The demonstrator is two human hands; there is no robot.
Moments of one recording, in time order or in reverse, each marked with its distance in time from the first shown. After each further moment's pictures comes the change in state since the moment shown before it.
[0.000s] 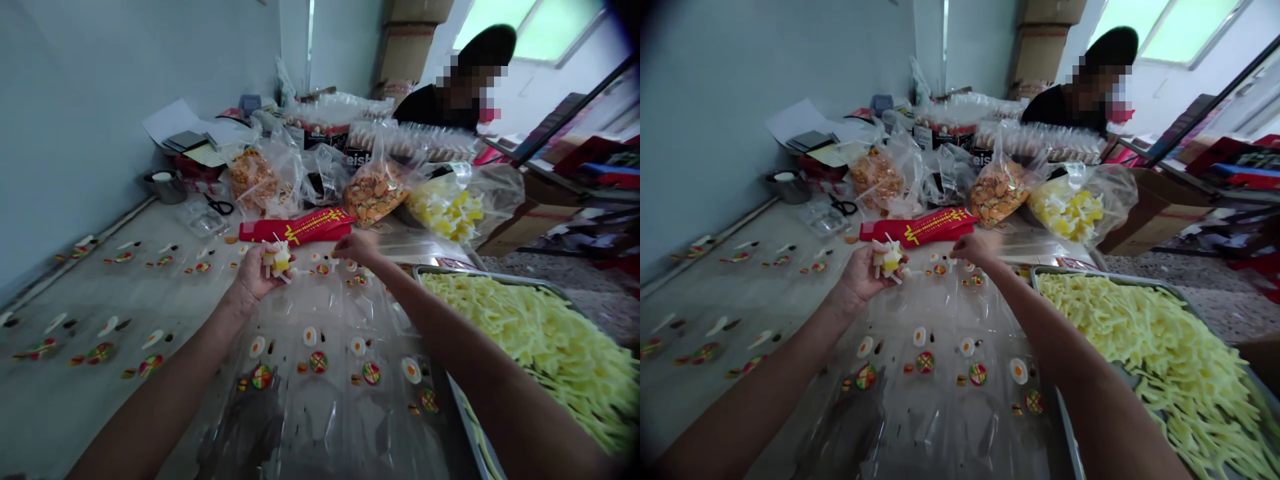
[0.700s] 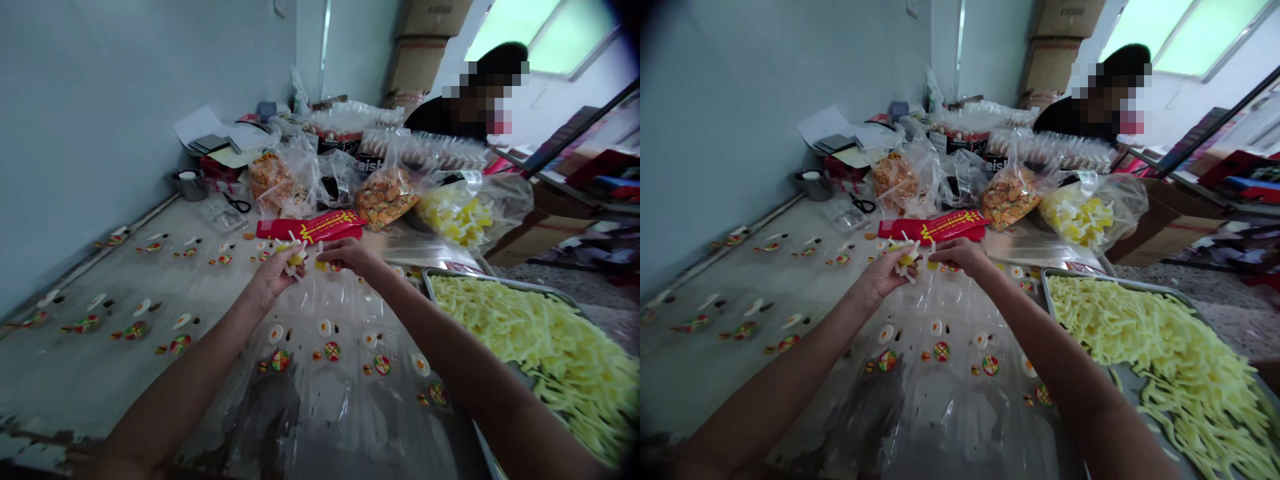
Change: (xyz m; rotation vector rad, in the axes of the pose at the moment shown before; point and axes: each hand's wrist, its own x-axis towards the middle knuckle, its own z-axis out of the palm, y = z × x) left_hand -0.016 -0.004 0.002 -0.052 0.009 0.039; right_hand -0.045 -0.096 0.024 0.598 -0.258 0.038
